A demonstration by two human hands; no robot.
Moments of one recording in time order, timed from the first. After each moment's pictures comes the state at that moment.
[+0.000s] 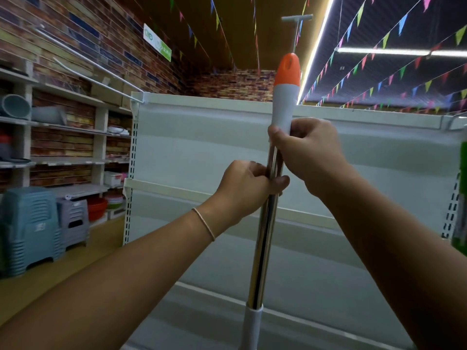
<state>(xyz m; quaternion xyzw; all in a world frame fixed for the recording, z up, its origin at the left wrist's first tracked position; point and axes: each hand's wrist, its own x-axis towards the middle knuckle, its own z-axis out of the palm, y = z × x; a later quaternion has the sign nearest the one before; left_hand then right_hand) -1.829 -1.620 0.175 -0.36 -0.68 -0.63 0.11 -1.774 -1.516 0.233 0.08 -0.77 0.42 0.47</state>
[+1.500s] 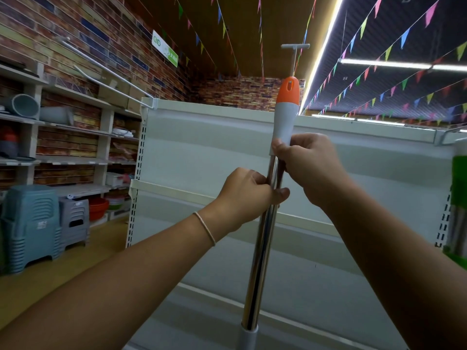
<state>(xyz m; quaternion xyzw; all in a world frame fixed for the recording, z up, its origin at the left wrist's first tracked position) -1.804 -1.630 0.178 -0.33 -0.74 -0.57 0.13 -1.755 -1.527 0.233 0.07 -0.79 0.46 0.40</state>
